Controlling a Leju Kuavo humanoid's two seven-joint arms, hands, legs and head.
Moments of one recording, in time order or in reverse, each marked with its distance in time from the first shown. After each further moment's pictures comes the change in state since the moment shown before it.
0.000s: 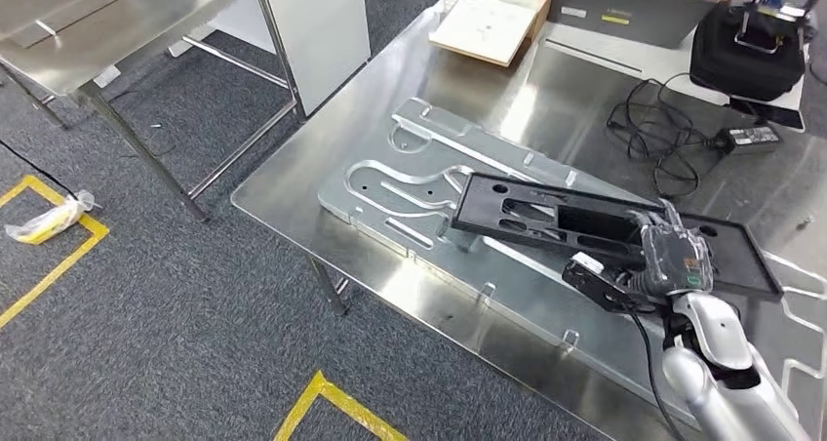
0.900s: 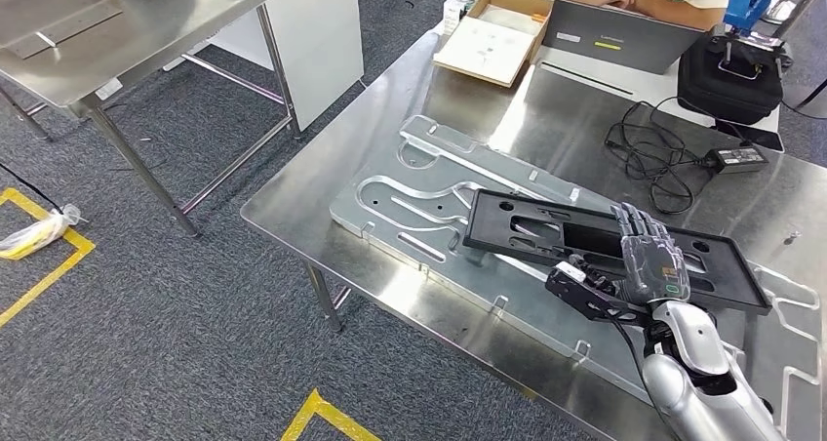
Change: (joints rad) left arm -0.002 -0.006 -0.013 0.000 0.014 -0.001 0.002; right arm -0.007 0.053 0.032 0.024 0.007 -0.002 -0.002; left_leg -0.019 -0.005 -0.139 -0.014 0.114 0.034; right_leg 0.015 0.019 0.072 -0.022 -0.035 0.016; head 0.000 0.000
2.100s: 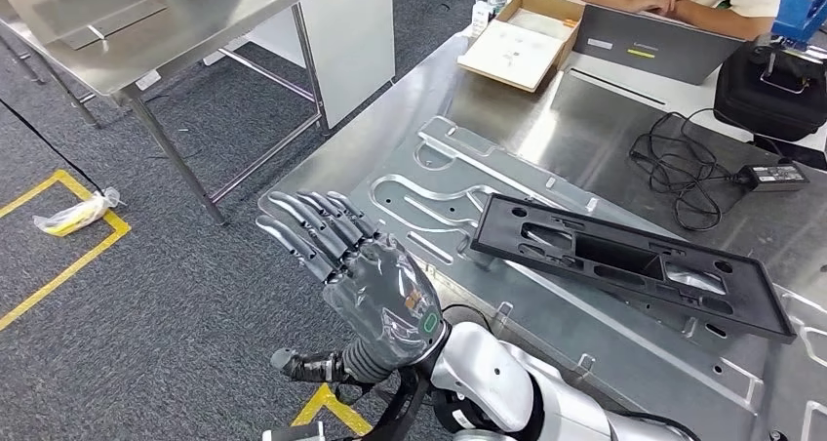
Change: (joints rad) left arm -0.014 0.003 -0.149 -0.019 0.016 0.014 -0.021; right arm -0.463 0.354 0.877 -0.366 0.046 -0.019 0.003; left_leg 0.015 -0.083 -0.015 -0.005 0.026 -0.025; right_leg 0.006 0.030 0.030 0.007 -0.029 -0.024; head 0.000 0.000
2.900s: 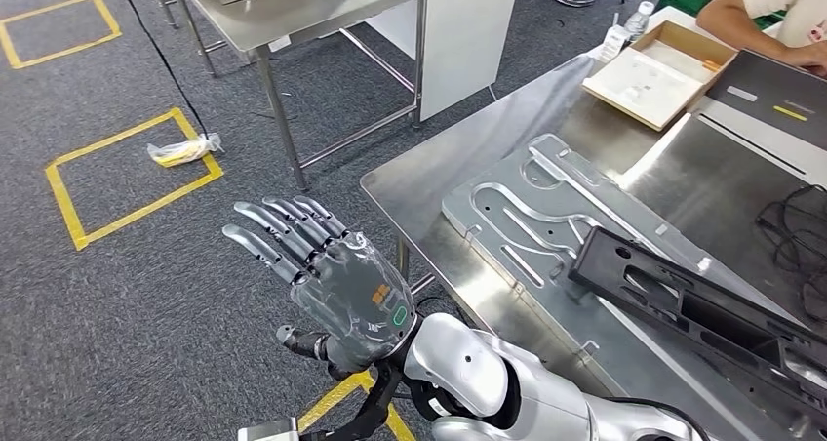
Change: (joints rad) left arm -0.002 0.009 -0.027 -0.008 -0.002 -0.011 -0.050; right arm -0.061 0.042 0.045 0.080 -0.013 0.027 -0.018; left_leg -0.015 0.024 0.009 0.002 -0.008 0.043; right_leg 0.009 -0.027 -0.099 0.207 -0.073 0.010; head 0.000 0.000
